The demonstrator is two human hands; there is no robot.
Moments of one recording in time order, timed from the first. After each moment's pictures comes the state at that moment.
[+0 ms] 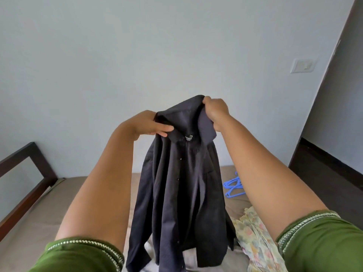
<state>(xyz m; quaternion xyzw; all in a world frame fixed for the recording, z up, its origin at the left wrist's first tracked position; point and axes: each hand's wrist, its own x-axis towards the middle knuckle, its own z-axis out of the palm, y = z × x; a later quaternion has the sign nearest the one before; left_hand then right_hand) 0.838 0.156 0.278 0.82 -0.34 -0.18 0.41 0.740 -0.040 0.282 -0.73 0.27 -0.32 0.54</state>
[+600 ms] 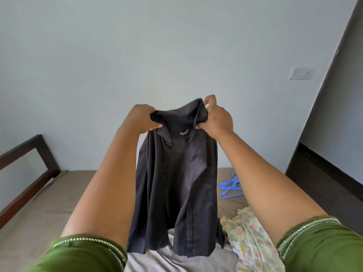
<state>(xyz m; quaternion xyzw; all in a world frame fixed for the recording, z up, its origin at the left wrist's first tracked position) 0.804 0.160 0.281 0.91 -0.34 0.12 0.20 0.686 -0.051 0.256 -0.91 0.17 -0.34 0.17</state>
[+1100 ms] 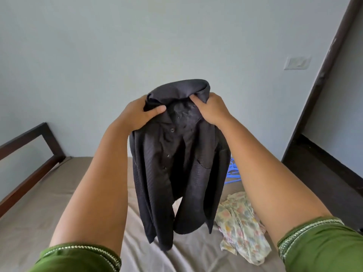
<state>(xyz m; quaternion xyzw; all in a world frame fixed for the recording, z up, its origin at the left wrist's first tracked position) 0.688 0.150 0.285 0.84 -0.34 0.03 0.43 0.597 -0.061 0.284 -0.86 0.09 -0.28 0.42</state>
